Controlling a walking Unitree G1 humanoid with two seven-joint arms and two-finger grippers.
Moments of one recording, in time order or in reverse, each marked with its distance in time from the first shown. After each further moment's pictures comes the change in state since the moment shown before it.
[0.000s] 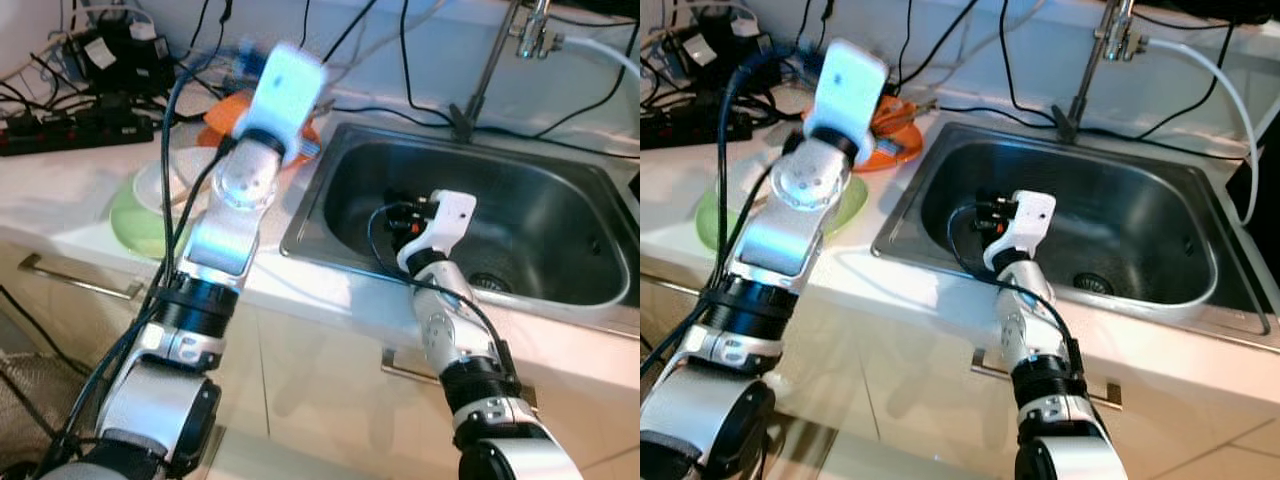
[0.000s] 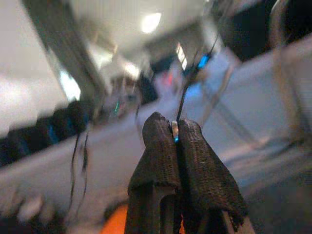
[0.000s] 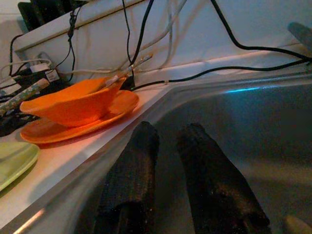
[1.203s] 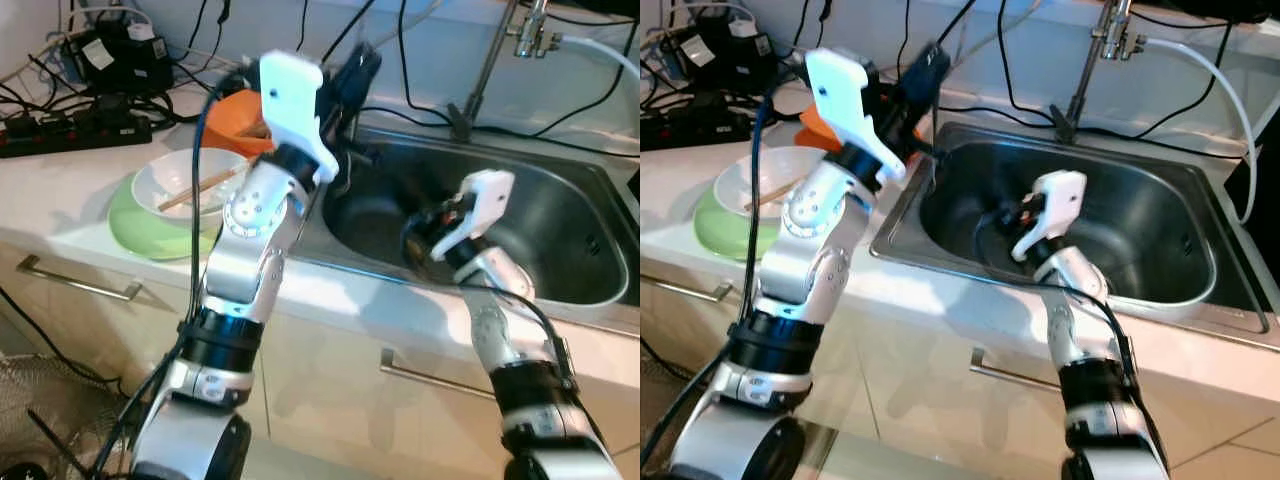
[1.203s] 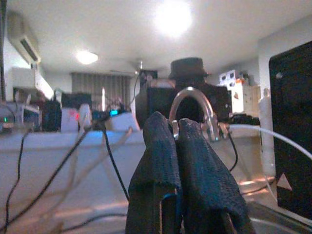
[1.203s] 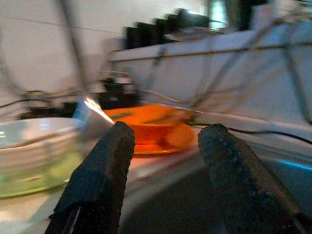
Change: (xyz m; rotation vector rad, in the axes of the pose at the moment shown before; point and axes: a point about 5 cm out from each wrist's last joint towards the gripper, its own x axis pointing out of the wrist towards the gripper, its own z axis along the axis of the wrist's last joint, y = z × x) left arm -0.020 -0.032 0.006 -0.577 -0.169 -0.184; right arm -0.016 -0.011 0.049 -0.157 -0.097 0.425
